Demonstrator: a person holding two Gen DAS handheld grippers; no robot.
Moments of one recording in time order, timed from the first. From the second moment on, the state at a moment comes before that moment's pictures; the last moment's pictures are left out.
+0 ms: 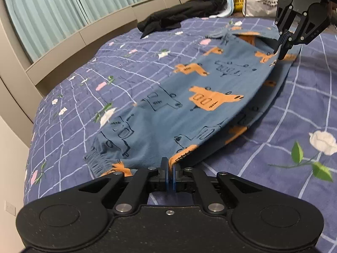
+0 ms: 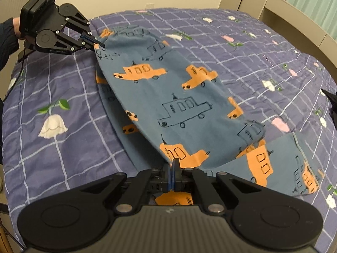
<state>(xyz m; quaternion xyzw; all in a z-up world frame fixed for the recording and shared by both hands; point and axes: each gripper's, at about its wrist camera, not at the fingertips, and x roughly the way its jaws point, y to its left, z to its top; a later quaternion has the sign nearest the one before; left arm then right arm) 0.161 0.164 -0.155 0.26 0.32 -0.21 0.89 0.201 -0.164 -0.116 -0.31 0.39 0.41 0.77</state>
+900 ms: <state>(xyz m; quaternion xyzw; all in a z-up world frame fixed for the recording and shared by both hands) 0.149 0.167 -0.123 0.20 0.30 -0.26 0.90 0.209 -0.179 -0.099 -0.22 0.43 0.44 0.76</state>
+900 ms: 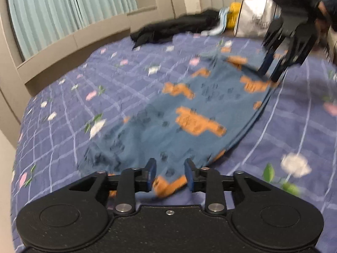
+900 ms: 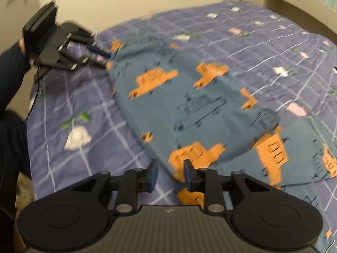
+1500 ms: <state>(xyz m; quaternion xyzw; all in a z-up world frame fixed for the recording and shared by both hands) 0.211 -0.009 -0.120 -0.02 0.23 -0.39 0.89 0.246 -0.261 -0.031 -0.26 0.43 0.35 0.79</state>
